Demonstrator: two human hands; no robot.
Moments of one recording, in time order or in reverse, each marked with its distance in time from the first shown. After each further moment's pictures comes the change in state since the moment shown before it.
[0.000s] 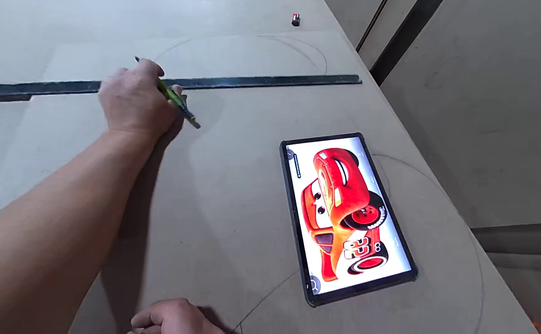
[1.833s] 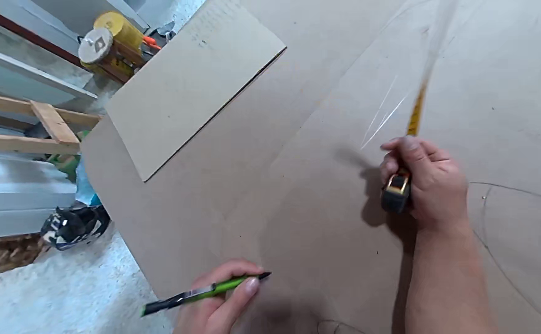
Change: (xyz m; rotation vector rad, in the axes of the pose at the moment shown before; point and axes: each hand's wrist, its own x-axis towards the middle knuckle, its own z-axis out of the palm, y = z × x) left_hand -0.721 0.027 -0.295 -1.009 0.083 -0.827; right_hand -0.062 -0.002 0.016 0.104 -0.846 0.021
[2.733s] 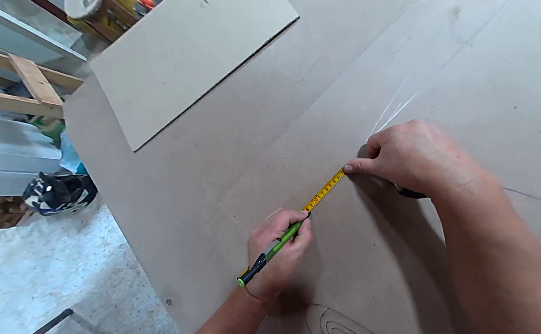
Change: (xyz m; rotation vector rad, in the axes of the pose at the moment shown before) left_hand 0.063 -0.019 0.111 0.248 0.419 0.053; right_hand 0.058 -0.044 0.027 -1.541 -0.636 0.200
